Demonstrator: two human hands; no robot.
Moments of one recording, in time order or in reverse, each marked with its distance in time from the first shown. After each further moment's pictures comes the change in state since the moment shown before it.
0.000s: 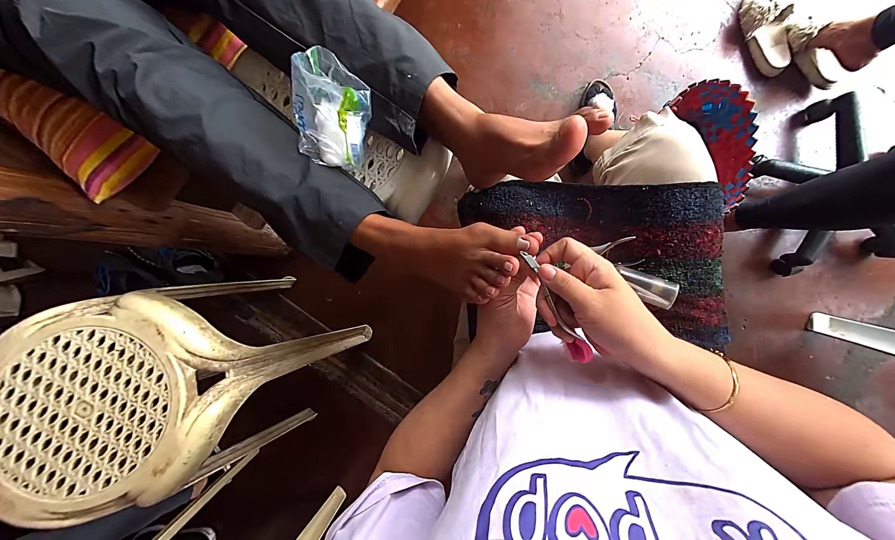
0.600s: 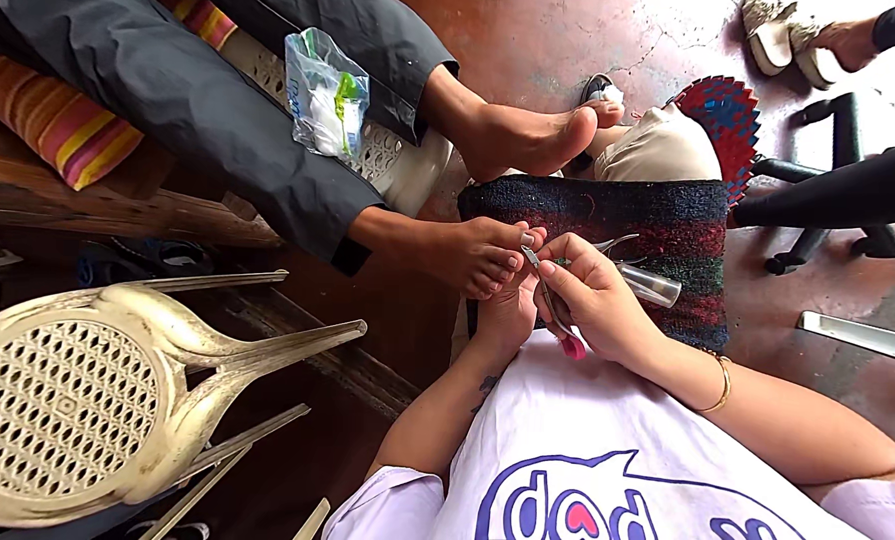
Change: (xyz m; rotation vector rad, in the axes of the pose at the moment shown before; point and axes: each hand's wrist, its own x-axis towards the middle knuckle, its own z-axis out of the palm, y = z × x) left_hand -0.001 0.001 0.003 0.085 0.038 0.009; right_hand 0.002 0.008 0.004 -0.042 0.033 -0.086
